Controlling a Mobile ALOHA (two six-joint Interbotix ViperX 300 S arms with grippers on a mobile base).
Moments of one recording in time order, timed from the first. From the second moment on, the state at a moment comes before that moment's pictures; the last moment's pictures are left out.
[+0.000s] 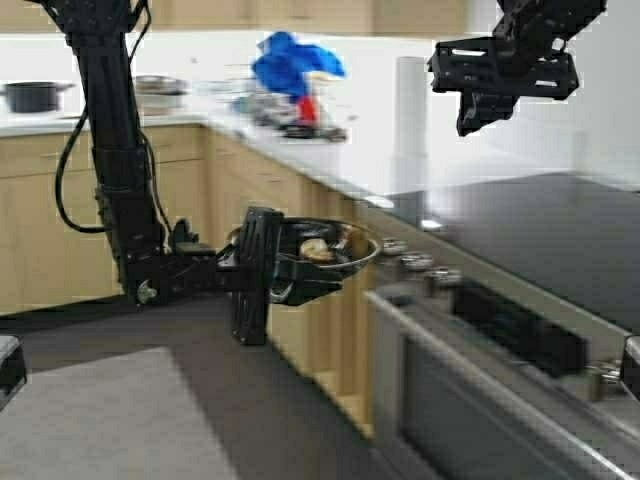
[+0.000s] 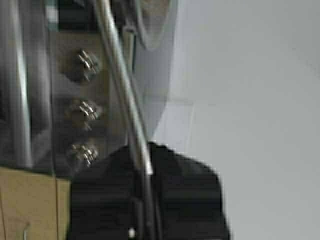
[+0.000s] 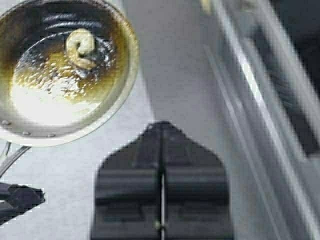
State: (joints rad) left arm -0.45 0.90 0.54 0.60 -1.34 -1.68; right arm 0.35 -0.02 0.73 0.52 -0.04 -0.39
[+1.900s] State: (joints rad) left arm -0.39 0.52 0.77 0.60 -1.31 -1.67; right arm 0.36 -0.02 0.70 0.52 0.02 -0.39
